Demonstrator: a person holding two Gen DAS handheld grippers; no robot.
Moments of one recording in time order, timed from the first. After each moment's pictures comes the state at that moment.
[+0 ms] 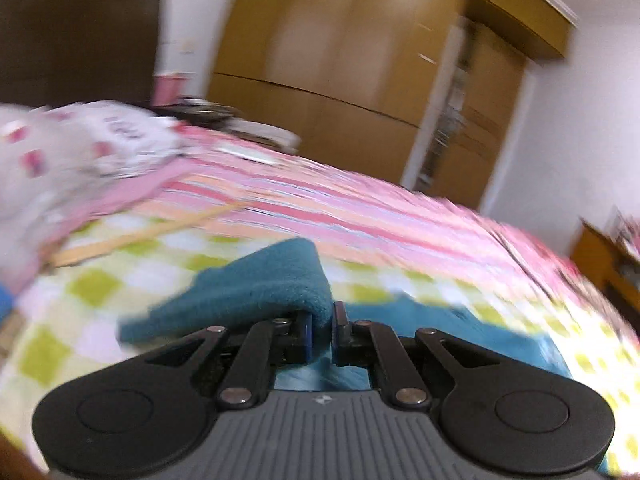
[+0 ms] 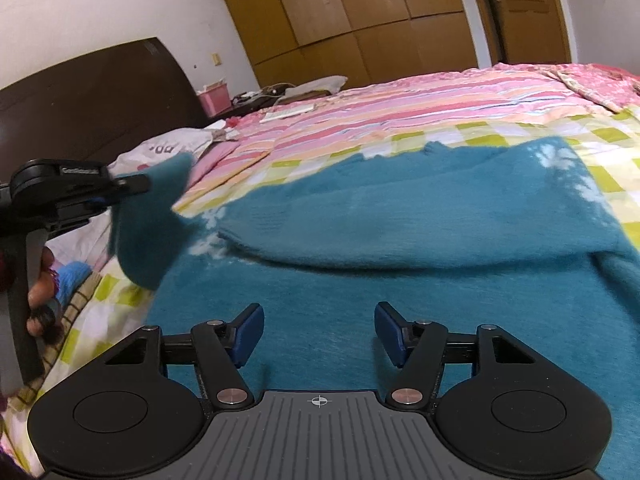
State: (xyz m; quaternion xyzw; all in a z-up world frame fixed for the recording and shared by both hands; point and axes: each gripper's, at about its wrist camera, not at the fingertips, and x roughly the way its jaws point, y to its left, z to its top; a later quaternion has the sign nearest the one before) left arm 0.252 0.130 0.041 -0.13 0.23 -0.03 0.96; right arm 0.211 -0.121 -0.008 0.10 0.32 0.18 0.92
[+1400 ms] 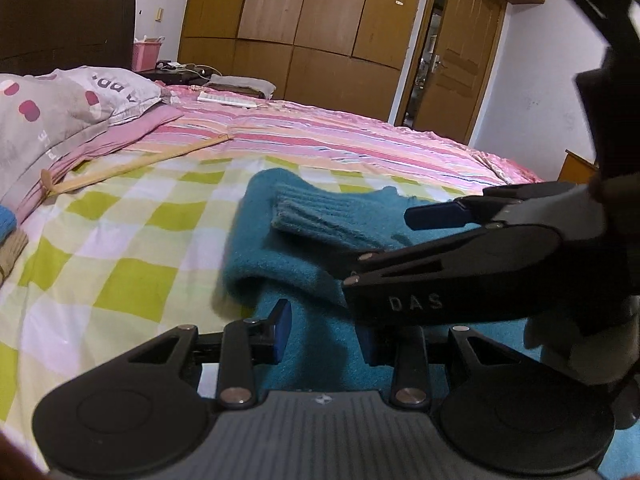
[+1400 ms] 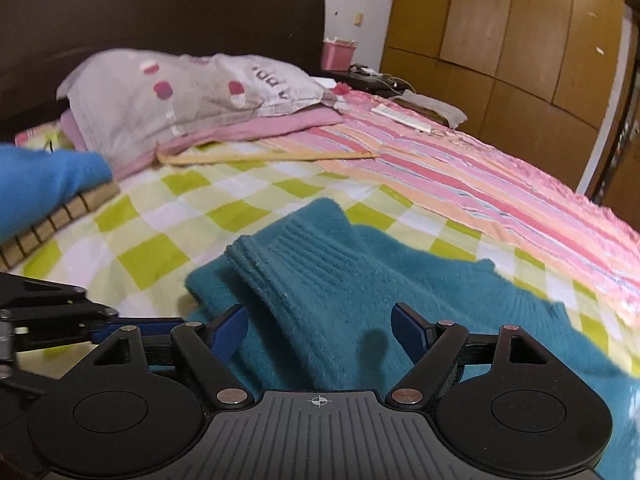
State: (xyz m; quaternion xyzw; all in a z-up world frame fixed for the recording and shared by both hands) left arm 0.199 0.128 -0.012 -0.10 0.29 -0.04 0.95; right arm 0.282 0.032 0.009 -0.20 0.28 0.27 0.90
